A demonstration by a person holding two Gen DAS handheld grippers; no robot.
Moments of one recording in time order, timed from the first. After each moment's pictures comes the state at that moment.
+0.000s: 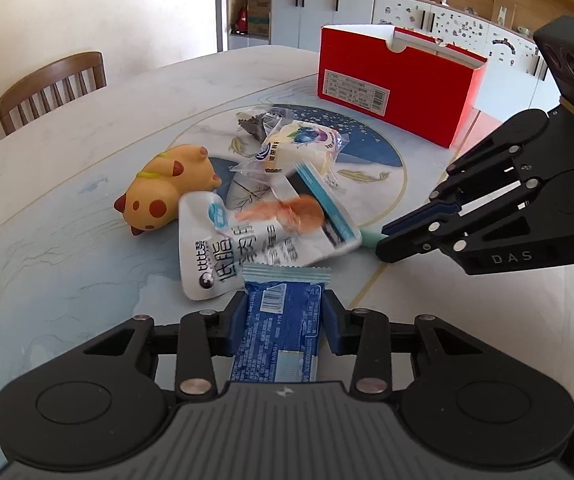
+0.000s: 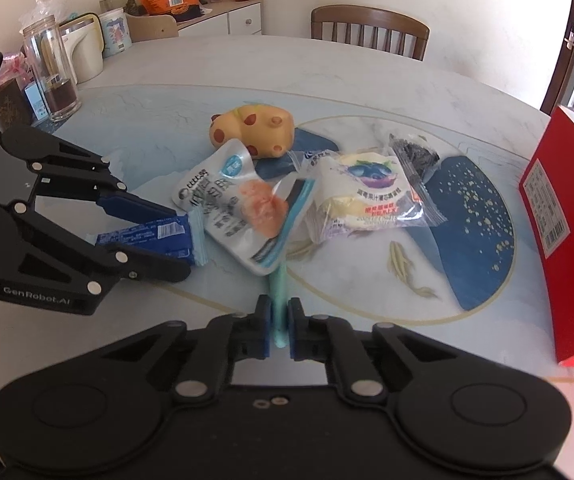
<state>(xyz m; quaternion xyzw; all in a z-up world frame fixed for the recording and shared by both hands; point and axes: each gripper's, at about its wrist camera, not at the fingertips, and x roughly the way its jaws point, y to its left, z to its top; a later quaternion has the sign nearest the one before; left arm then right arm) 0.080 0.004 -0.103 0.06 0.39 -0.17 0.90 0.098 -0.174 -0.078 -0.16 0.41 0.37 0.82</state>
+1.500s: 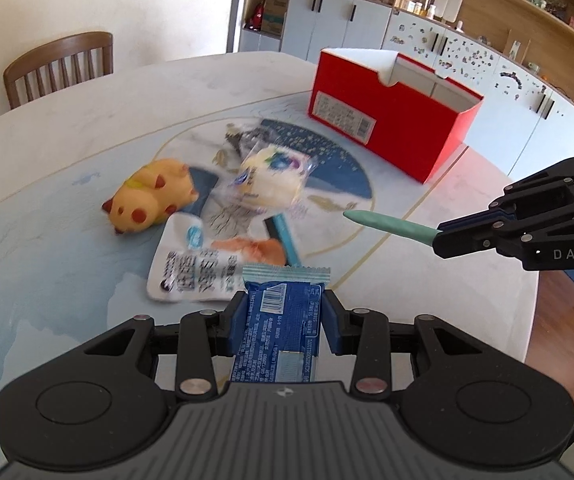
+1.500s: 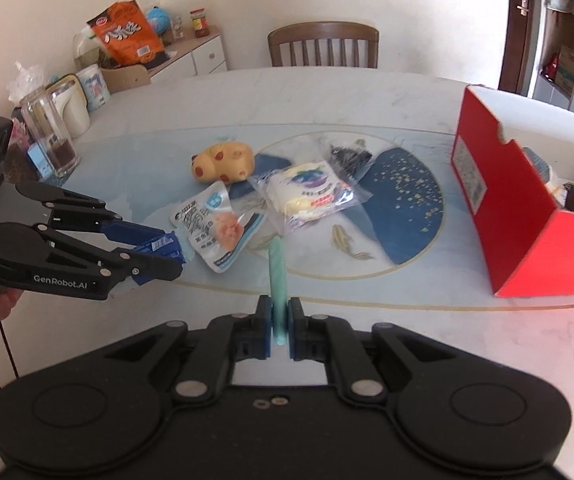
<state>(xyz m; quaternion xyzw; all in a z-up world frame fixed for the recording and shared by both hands) 0.070 -0.011 -0.067 0.00 0.40 -0.17 0.90 0.073 -0.238 -0.027 -0.08 0.41 0.34 0.84</state>
